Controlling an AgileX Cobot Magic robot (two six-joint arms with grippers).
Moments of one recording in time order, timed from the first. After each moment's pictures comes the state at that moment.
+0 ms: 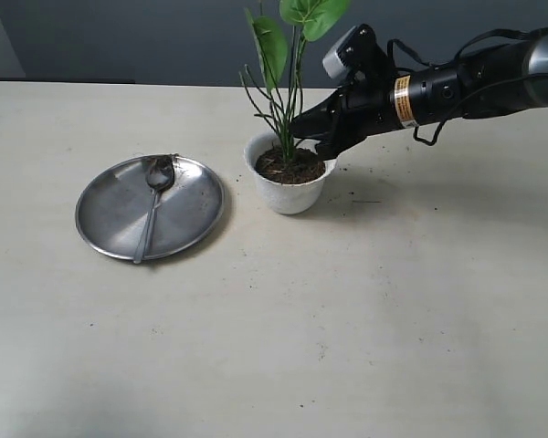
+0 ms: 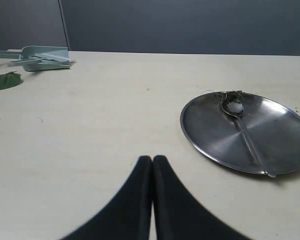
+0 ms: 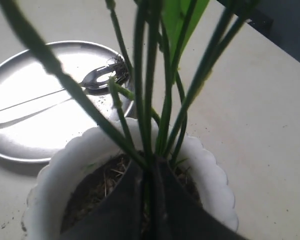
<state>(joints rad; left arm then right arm) 0.15 0.01 -0.01 0.03 0.34 -0.07 0.34 2.12 -1.36 -1.69 -0.79 1.17</state>
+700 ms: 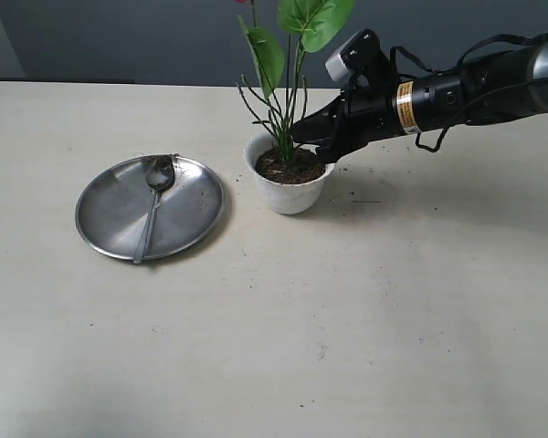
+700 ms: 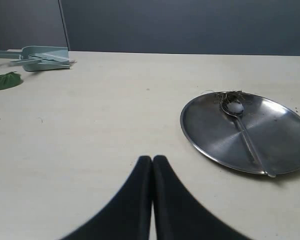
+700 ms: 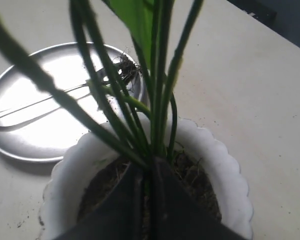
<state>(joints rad) 0.15 0.01 -0.01 0.03 0.34 -0.07 0.34 2.11 -1.31 -1.67 -0.78 1.18</state>
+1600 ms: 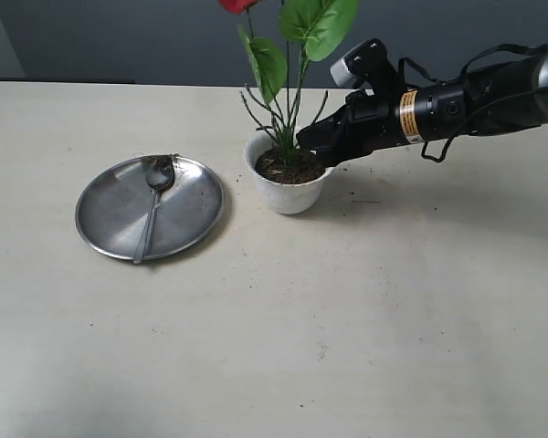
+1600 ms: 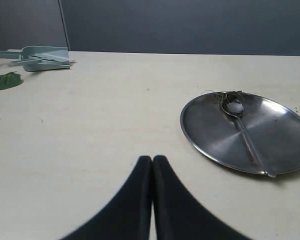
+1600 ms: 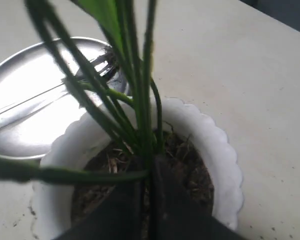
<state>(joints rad) 0.15 0.01 -0.01 0.03 0.34 -0.07 0.34 2.09 -1.24 -1.62 -0.72 1.20</state>
